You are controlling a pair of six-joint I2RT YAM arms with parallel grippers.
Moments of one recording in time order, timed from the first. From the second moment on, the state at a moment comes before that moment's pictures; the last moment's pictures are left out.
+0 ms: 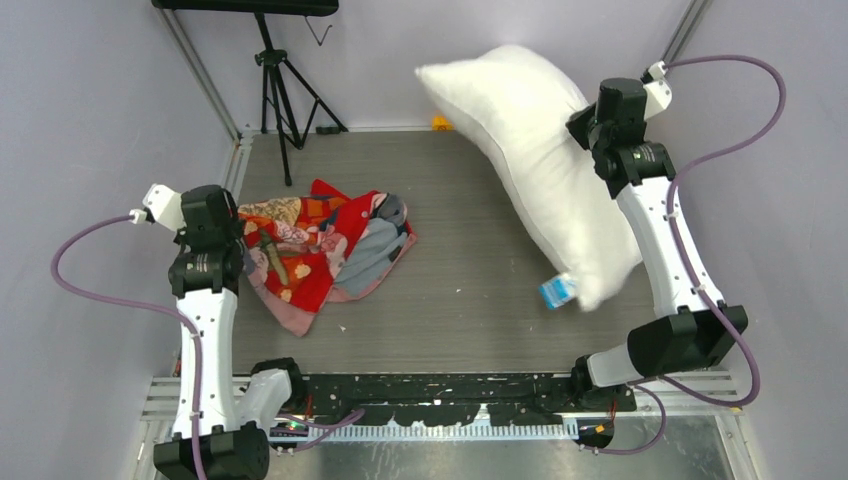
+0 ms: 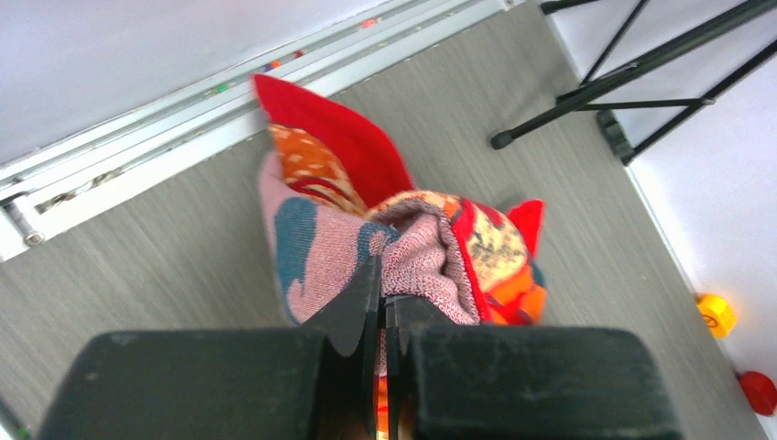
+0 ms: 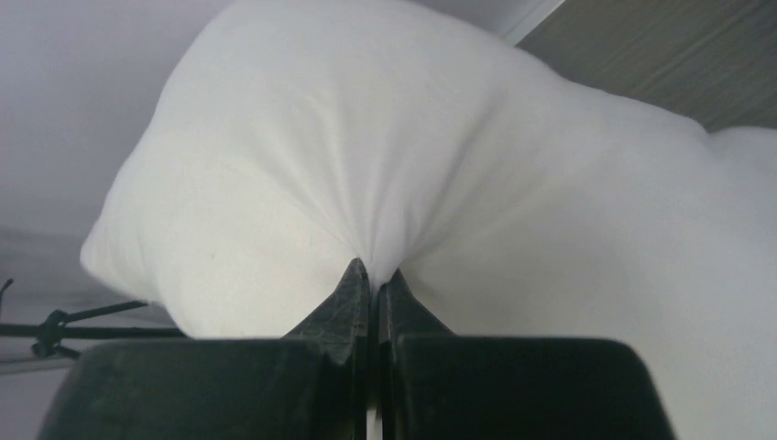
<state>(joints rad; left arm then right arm) 0.18 0.91 1.06 -0.67 -0.44 -0.74 0.12 1.47 1.64 -0.54 0.28 0.84</state>
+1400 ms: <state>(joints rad) -0.16 1.10 0.63 0.08 -0.17 -0.34 0.12 1.09 0.68 0.02 0.40 0.26</state>
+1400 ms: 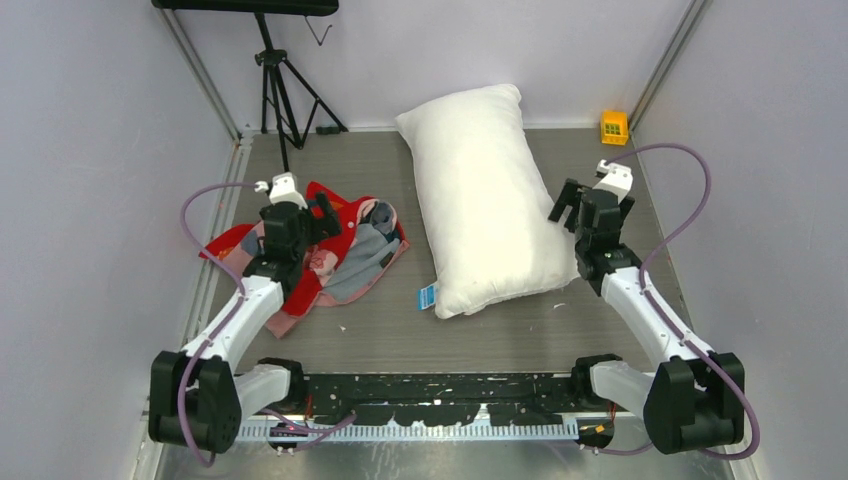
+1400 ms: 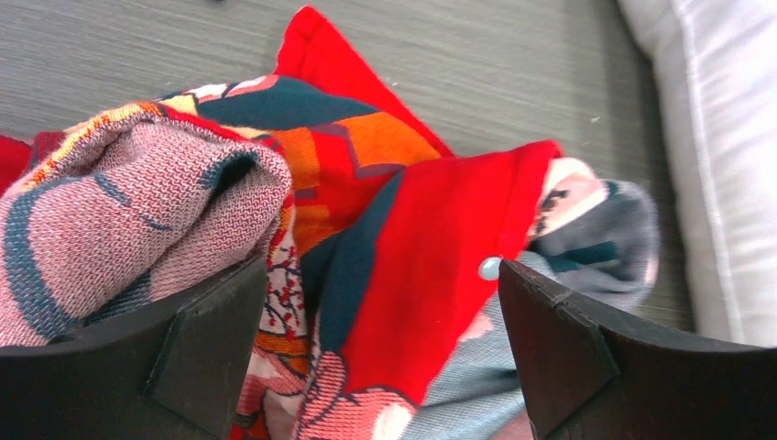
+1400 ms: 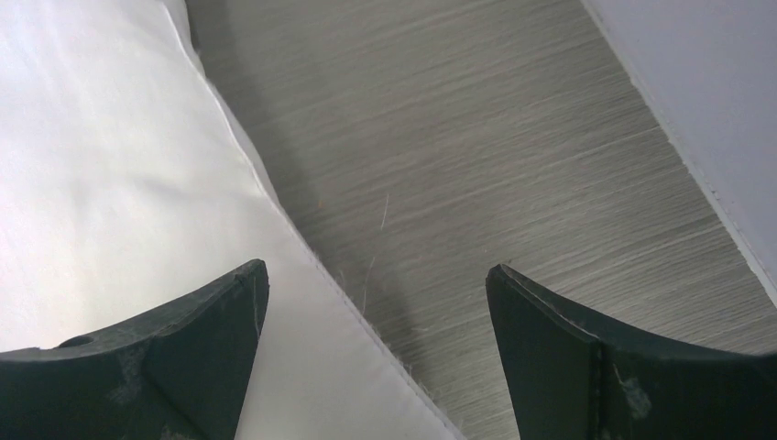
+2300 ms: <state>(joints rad) -0.10 1.55 0.36 0.82 -0.27 -0.02 0.03 1.50 0.41 0.84 0.38 0.19</state>
